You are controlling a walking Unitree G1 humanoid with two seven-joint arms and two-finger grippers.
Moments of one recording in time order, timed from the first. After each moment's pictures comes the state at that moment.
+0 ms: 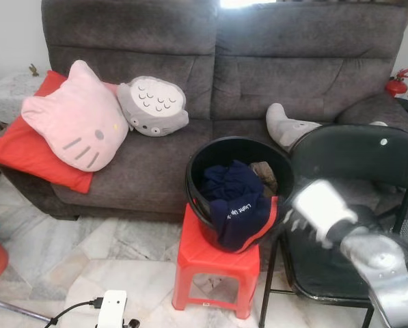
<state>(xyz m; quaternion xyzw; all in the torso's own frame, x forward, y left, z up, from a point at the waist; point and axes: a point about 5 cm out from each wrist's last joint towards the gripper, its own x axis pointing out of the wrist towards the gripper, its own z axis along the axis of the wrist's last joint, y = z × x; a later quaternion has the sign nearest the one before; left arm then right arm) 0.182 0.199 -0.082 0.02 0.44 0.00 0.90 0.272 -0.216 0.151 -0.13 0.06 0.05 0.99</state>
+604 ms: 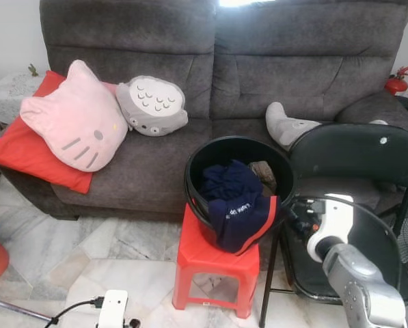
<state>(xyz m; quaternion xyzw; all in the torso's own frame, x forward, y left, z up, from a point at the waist) 0.181 0.199 -0.082 0.03 0.45 0.00 0.89 0.262 -0.194 0.080 0.10 0.23 0.06 0.97</state>
